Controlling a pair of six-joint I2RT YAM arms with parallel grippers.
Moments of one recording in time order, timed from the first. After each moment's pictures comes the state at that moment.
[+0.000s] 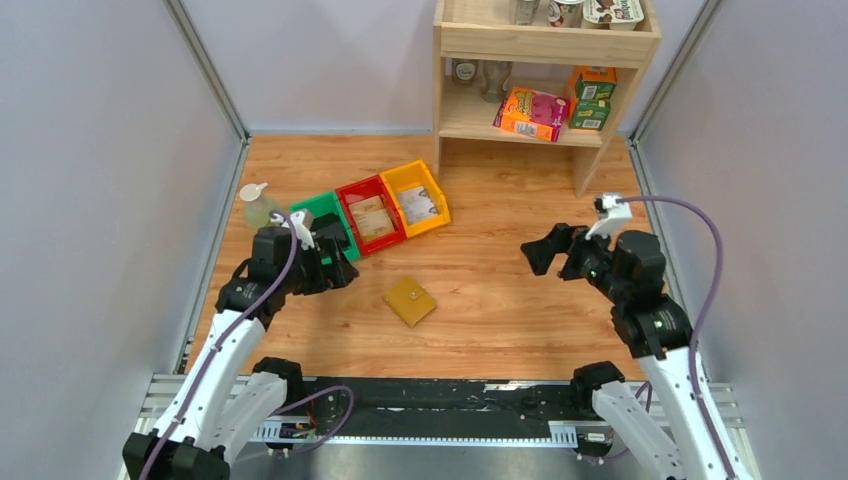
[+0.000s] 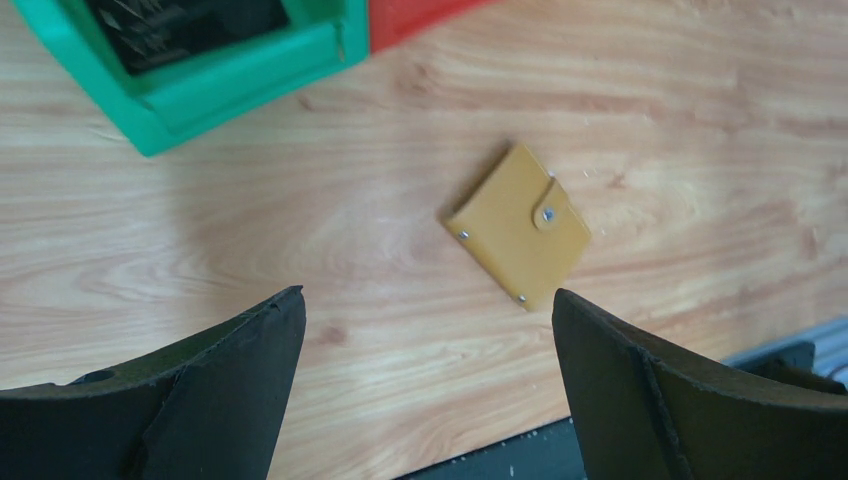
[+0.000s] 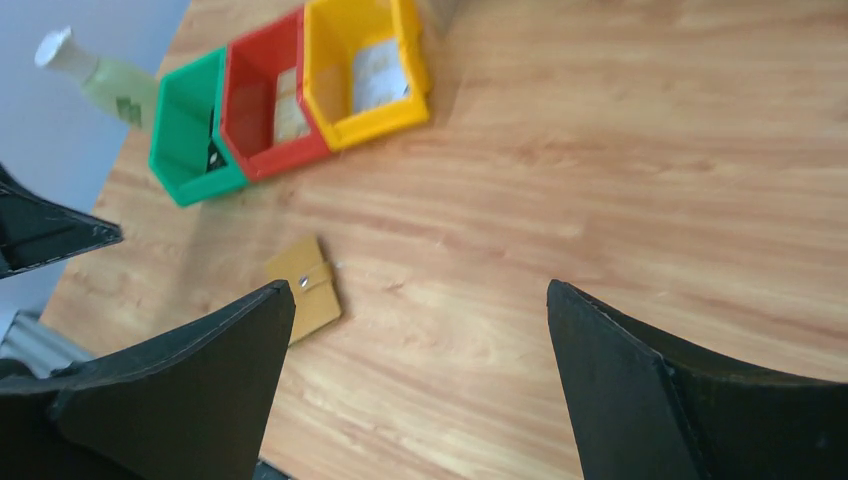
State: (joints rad) left arm -0.16 0.80 0.71 -0.64 0.24 -0.42; right arm 0.23 0.59 0.83 -0.53 -0.21 0.34
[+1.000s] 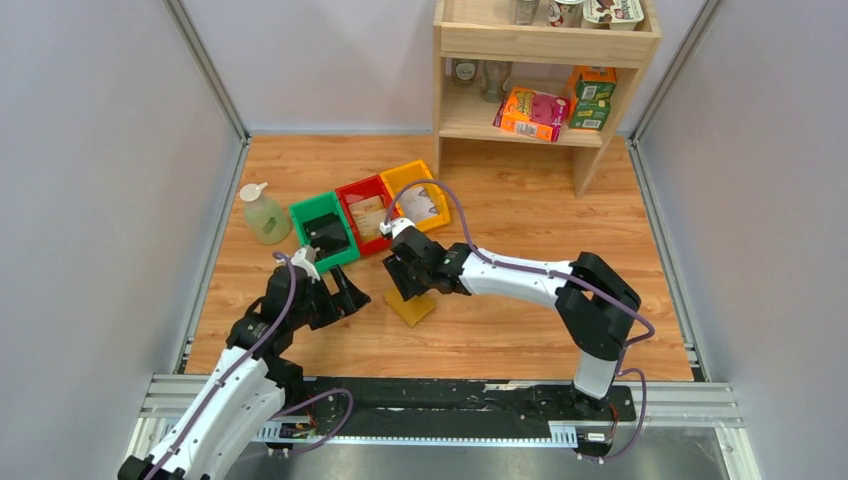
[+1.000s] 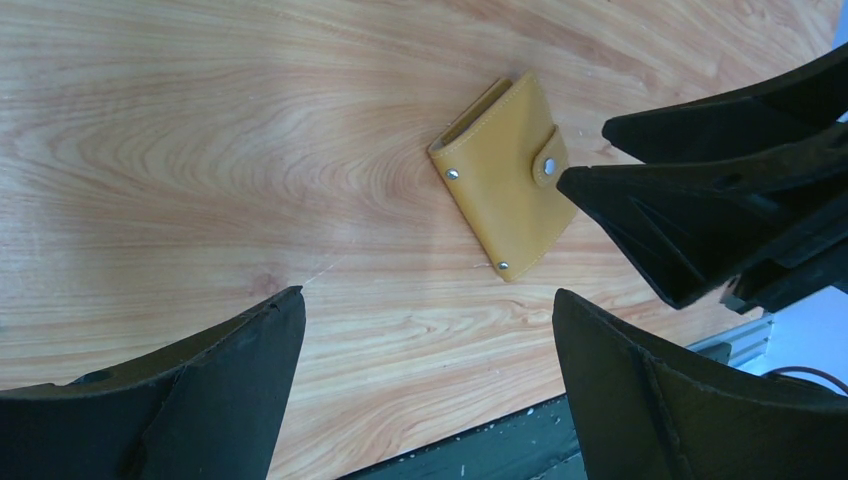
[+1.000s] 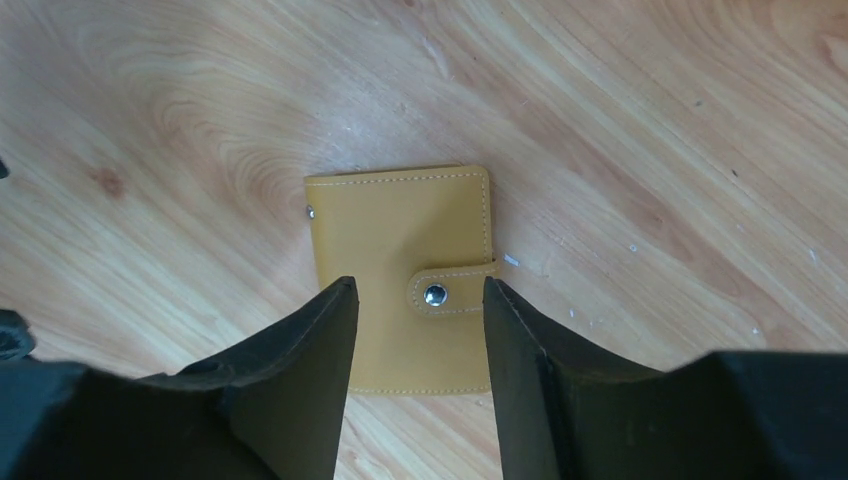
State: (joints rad) left arm -0.34 0.54 0.38 -0.53 0.18 -0.76; right arm 1.01 1.77 1.23 -0.33 0.14 0.34
